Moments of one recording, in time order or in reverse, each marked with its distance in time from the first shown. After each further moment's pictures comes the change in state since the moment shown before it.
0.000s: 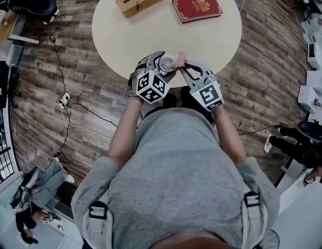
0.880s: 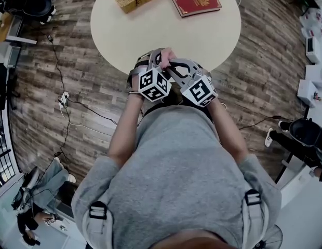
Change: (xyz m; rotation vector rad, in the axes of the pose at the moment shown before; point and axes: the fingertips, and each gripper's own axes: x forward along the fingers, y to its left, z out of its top) left arm -0.005 -0.012 -0.007 0.089 0.040 -0.008; right arm 0.028 0.053 0.025 -0.058 -0.020 0.152
